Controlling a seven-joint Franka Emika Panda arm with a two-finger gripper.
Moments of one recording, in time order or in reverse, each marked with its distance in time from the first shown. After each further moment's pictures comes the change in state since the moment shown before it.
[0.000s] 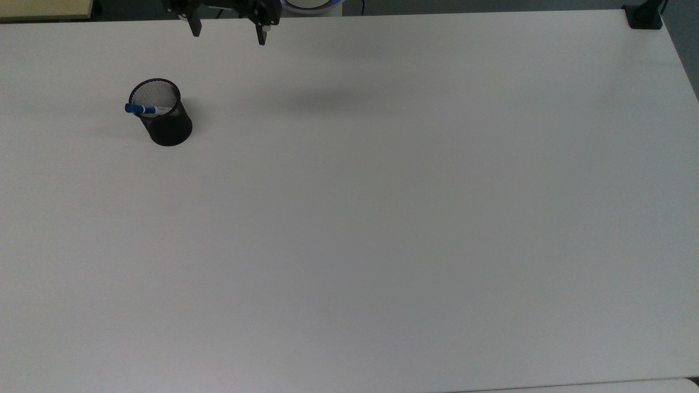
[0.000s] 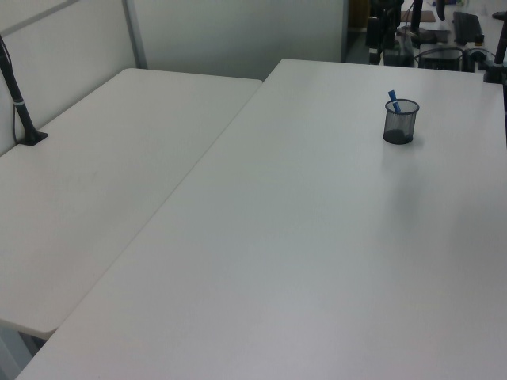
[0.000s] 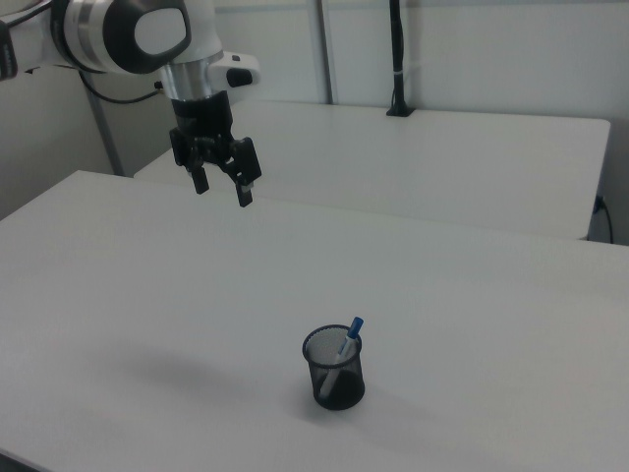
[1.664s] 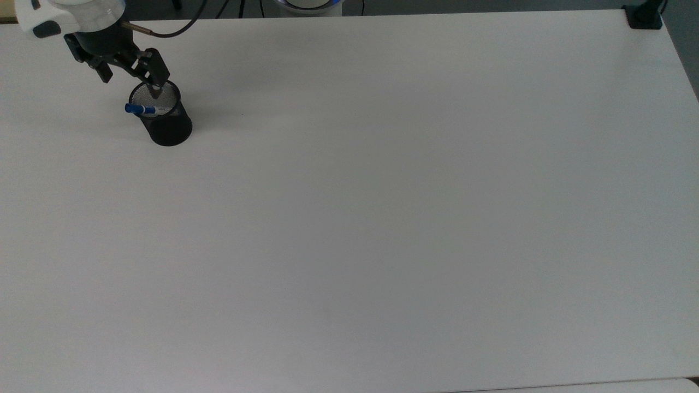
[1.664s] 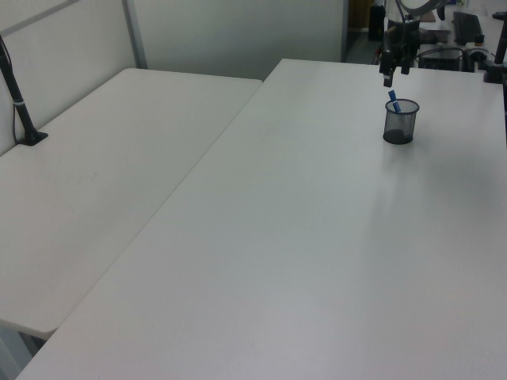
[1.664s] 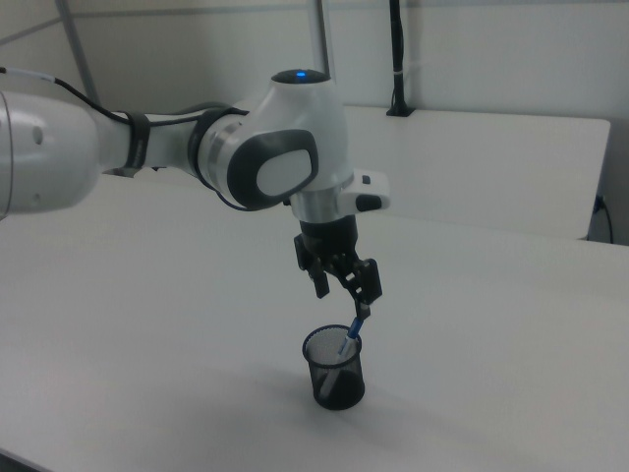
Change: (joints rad) arm -0.127 0.119 -0.195 -0.214 0.000 0.360 -0.129
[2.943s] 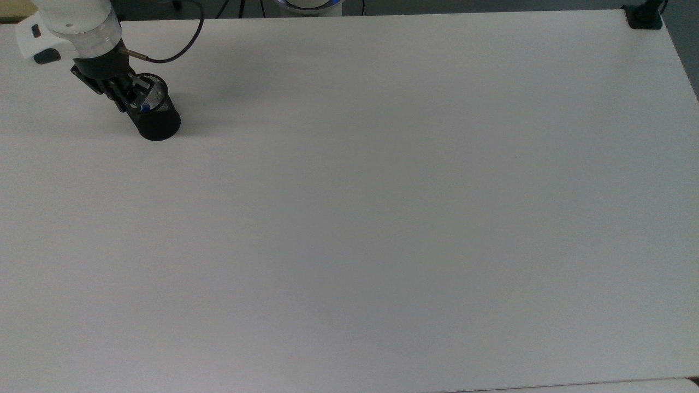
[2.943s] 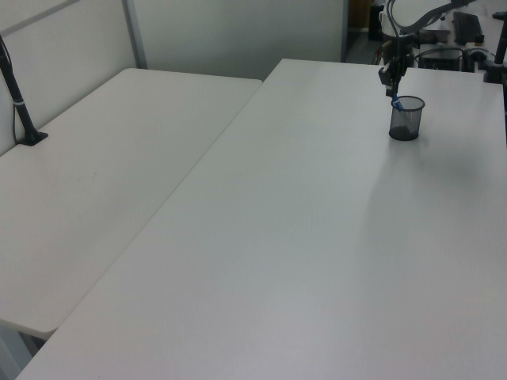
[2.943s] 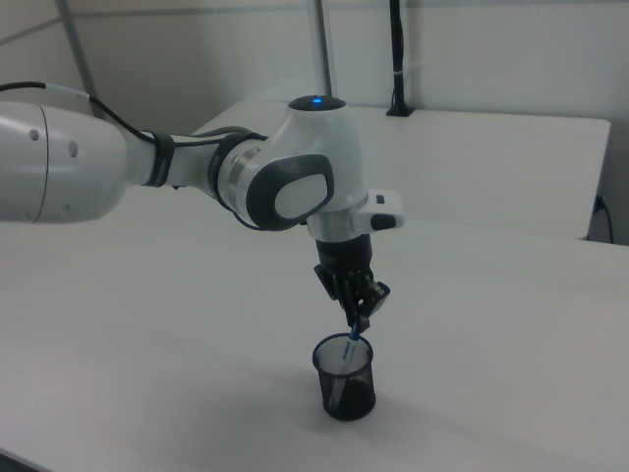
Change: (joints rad) arm -0.018 0.073 0.001 0.003 0.000 0.080 -0.020
